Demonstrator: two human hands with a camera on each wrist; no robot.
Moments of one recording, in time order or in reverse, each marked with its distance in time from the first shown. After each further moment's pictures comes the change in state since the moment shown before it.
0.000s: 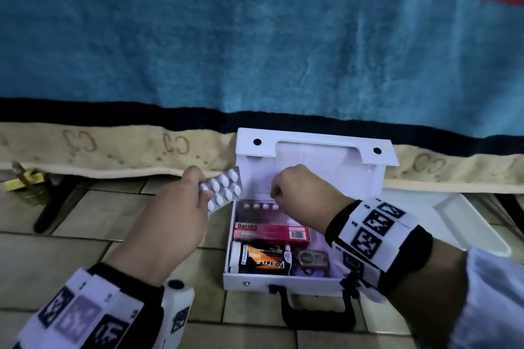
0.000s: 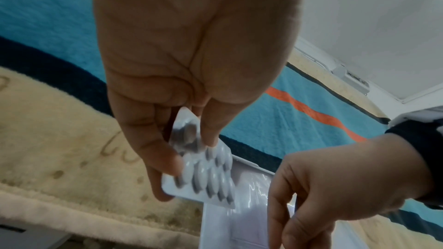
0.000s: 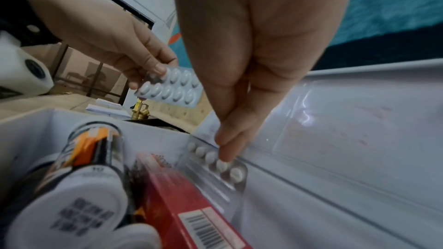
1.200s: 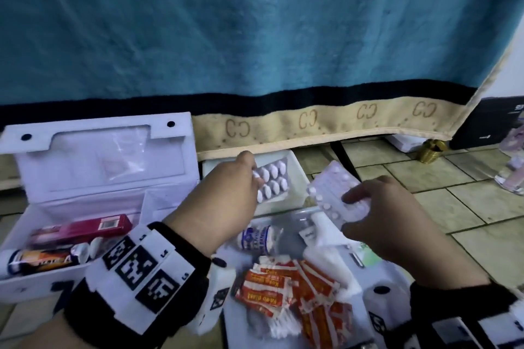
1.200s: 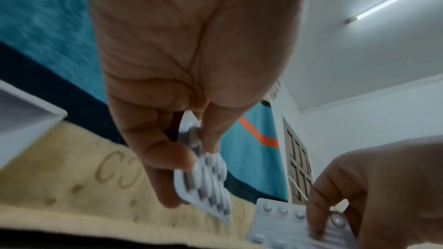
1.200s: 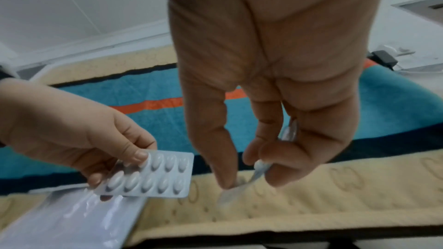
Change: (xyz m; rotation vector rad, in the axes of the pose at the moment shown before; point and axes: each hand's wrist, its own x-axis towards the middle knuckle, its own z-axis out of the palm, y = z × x) left_hand -0.052 0.274 0.176 0.089 -0.302 0.424; right_hand -0.281 0.256 -0.025 0.284 0.313 0.660
